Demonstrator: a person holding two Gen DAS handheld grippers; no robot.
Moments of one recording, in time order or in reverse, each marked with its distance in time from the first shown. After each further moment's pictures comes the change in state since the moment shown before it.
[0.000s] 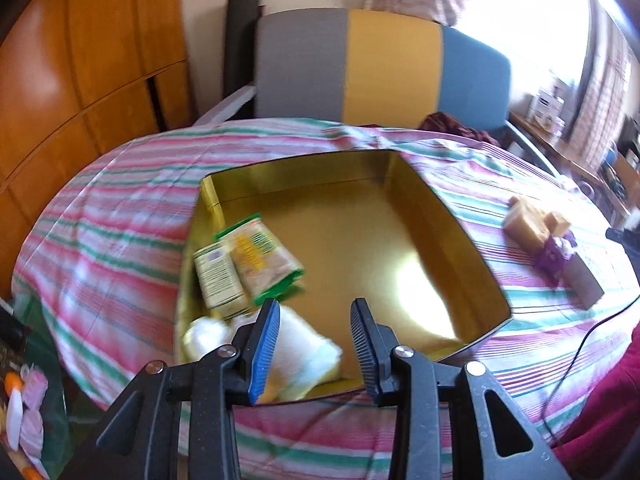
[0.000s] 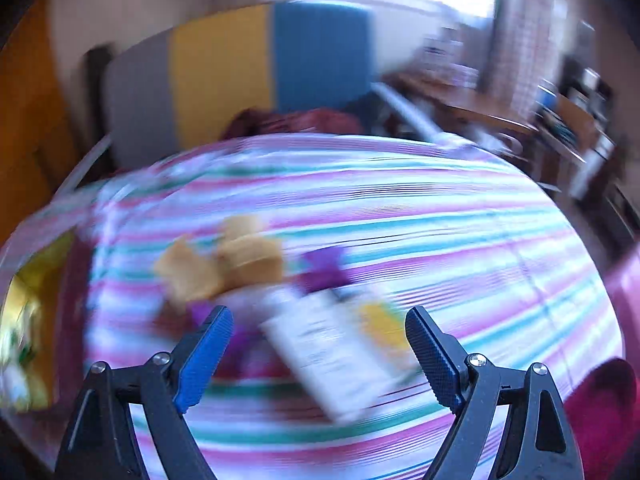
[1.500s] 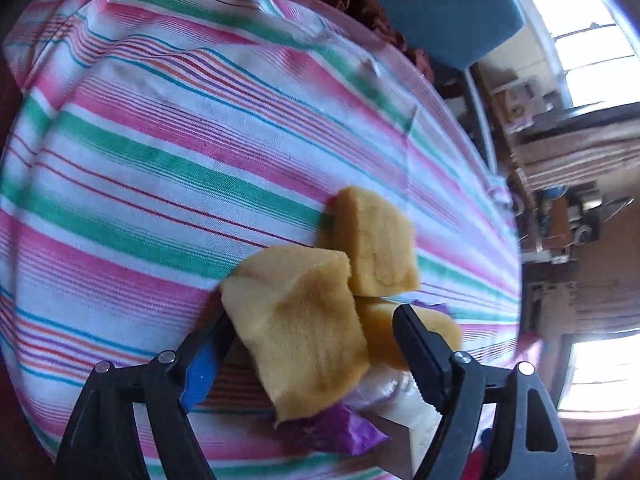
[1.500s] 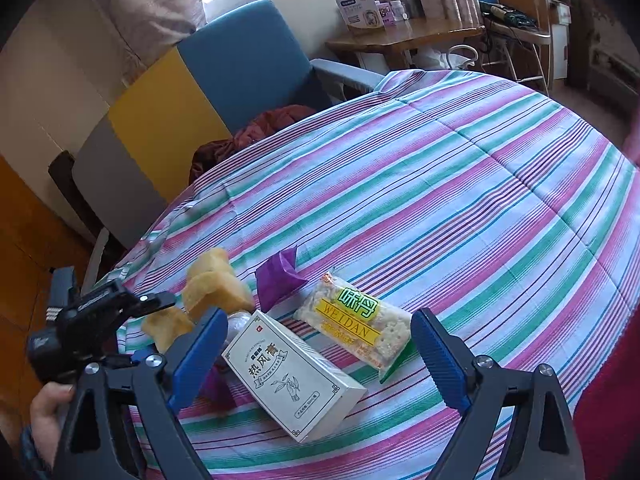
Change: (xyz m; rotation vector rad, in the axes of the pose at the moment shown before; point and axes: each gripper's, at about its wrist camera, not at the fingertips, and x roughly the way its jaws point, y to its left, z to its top) left arm 0.221 -0.269 0.108 -0.288 0.539 -0.423; right arm 0.029 -0.065 -0.005 0.338 0.074 0.194
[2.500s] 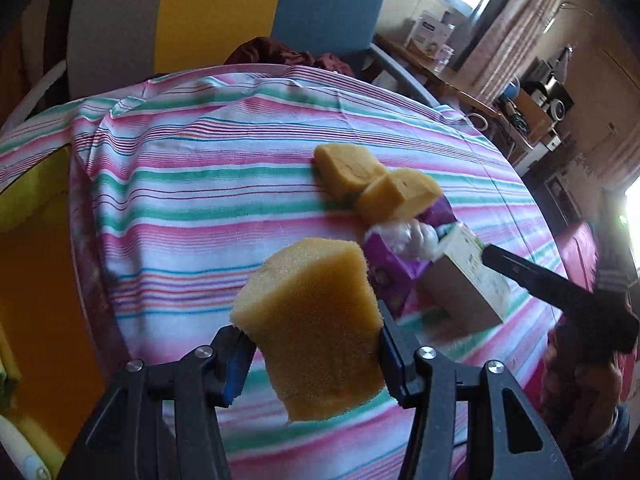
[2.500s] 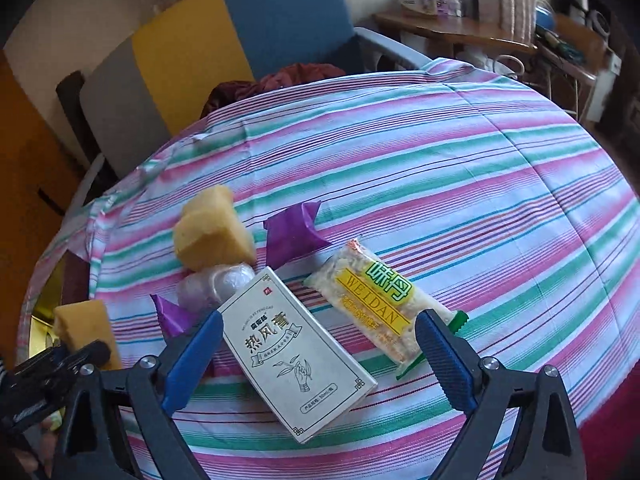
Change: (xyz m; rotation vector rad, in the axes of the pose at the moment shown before) left arm -0.088 0.016 -0.104 0.496 -0.177 0.075; right arm 0.038 0.031 -0.015 -0.249 0.138 -0.053
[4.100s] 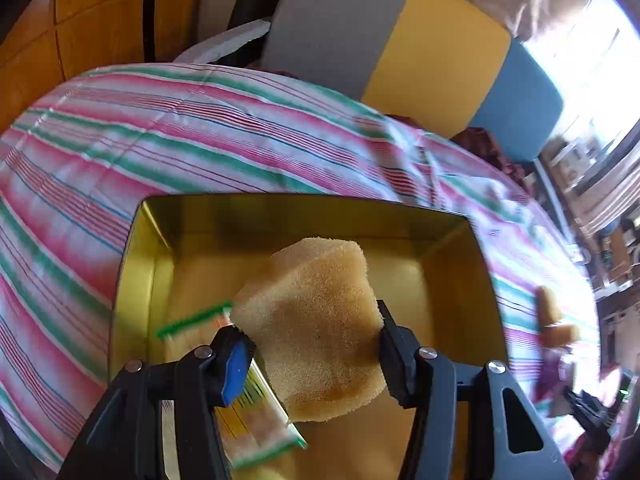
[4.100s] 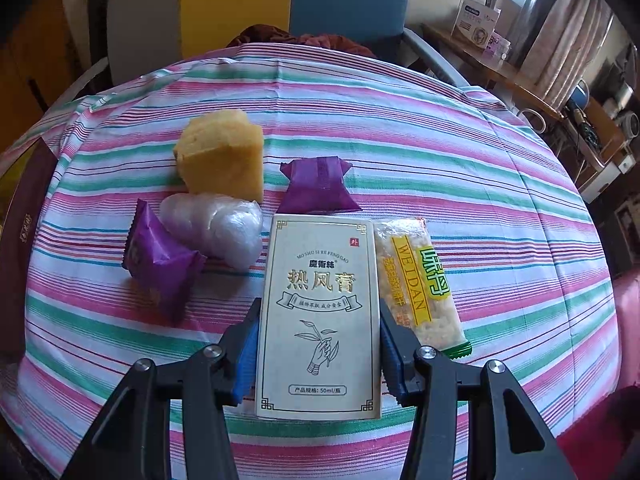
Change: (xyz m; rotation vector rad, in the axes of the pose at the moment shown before) left arm -0.080 0.291 -0.005 -0.433 -0.102 0.278; right arm 0.022 0.034 -0.018 -0.293 0.073 -0.175
